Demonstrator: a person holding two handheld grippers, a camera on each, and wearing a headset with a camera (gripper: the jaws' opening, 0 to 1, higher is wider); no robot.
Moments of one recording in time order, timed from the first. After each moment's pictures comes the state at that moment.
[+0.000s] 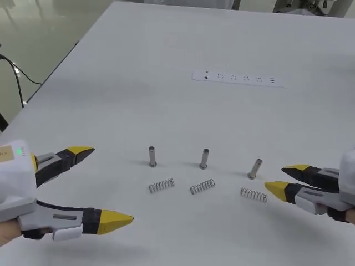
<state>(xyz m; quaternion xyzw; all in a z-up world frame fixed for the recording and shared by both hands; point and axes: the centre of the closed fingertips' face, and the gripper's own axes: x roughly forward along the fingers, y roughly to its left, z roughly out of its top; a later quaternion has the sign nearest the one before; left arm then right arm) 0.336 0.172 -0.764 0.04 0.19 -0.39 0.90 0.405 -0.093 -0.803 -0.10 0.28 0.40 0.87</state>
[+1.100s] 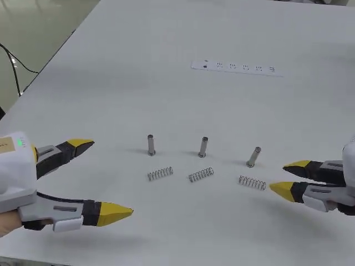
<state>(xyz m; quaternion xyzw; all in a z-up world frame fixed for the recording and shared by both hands) 0.330 0.170 -0.772 0.04 0.20 -0.39 0.90 0.383 -0.098 -0.812 -0.16 0.32 0.45 0.82</state>
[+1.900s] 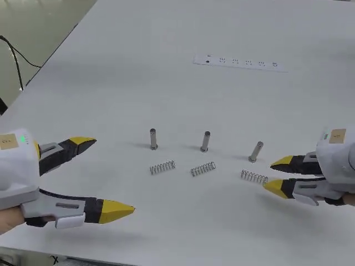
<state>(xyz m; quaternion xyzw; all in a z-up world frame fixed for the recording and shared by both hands) 0.322 0.170 -0.777 0.04 0.21 -0.39 0.90 0.378 -0.076 -0.826 -0.28 0.31 0.51 0.75</state>
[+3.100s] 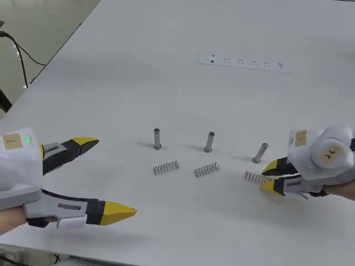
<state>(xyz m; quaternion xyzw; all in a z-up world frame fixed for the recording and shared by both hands) 0.319 0.172 -0.779 0.05 0.21 -0.39 0.89 0.385 -0.073 -0.859 -0.37 0.34 0.54 0.67</state>
